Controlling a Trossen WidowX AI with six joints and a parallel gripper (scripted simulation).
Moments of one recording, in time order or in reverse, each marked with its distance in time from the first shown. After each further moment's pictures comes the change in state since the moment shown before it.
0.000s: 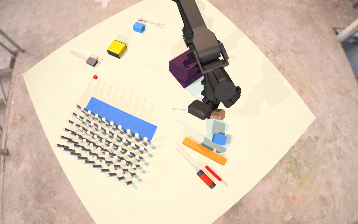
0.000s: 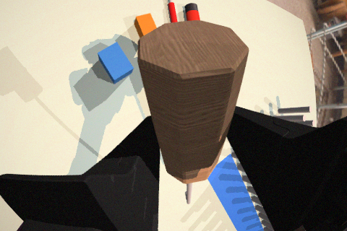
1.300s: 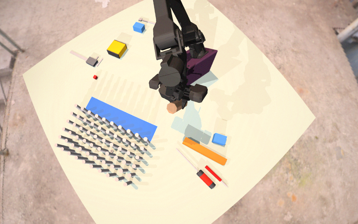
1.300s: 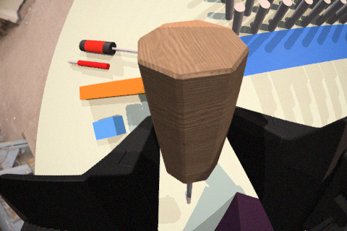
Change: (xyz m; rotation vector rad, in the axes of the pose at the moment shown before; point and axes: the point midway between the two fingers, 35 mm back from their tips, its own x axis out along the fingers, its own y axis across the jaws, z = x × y) arm -0.027 -0.056 -0.102 1.340 -0.019 -0.079
